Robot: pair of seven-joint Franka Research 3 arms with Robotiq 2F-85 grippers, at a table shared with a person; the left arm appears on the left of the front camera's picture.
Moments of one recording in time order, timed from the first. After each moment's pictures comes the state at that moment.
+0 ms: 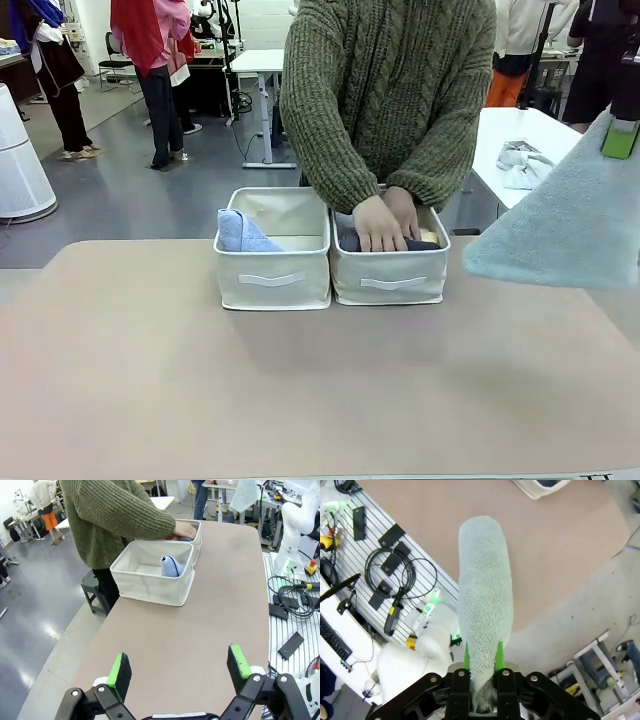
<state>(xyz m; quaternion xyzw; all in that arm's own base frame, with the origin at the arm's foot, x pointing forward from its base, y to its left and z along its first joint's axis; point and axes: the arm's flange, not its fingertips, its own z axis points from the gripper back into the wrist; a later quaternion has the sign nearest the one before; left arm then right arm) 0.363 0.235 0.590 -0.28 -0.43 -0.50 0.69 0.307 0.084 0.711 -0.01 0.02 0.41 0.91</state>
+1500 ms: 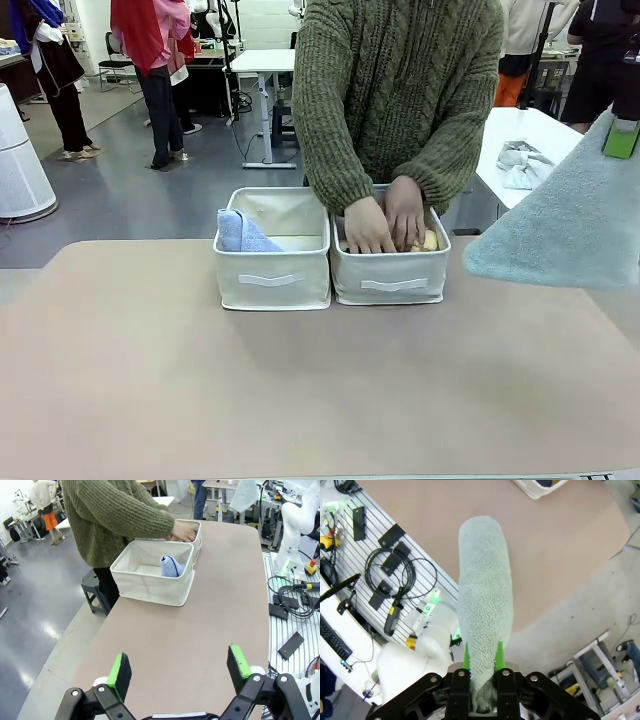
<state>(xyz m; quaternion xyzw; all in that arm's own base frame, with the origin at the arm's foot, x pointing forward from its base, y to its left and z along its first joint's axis) 0.363 0.235 0.590 -0.28 -0.43 -0.50 0.69 0.307 0.084 0.711 -0.01 0.02 0.41 0.91</state>
